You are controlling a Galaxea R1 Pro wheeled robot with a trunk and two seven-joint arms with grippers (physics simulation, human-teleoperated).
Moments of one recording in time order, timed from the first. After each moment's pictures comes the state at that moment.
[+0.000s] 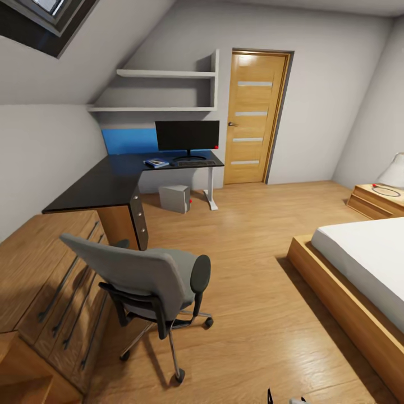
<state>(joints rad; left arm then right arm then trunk) -0.07 -0.04 -0.03 -0.51 0.31 -0.12 0.19 -0.29 -0.01 0.74 -0.13 -0.77 -0.75 -0.22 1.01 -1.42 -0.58</state>
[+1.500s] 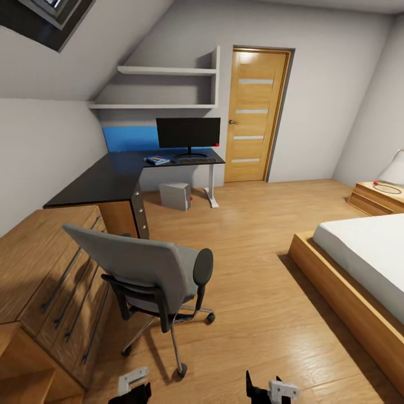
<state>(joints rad) -0.26 -0.07 -0.03 -0.53 0.31 0.03 0.20 -0.32 0.03 0.73 -0.21 -0.76 -0.74 -0.15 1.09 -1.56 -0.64</state>
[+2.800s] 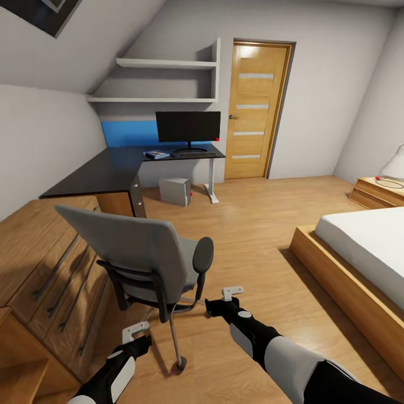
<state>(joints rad) -0.50 -0.04 -0.02 -0.44 0.33 0.08 0.20 -0.80 0.16 0.74 -0.22 -0.66 -0.09 -0.04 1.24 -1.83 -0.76</state>
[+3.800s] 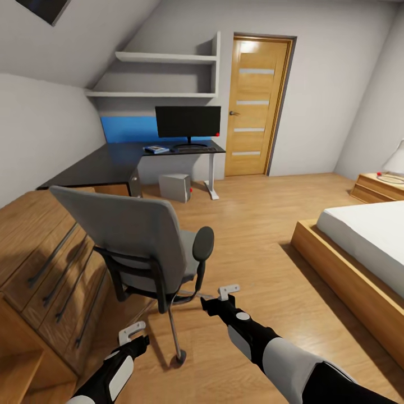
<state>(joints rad) -0.50 -0.04 0.04 -0.44 0.36 0.08 0.20 -0.79 0.17 0.74 -0.22 -0.62 -0.16 0.00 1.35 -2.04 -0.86</state>
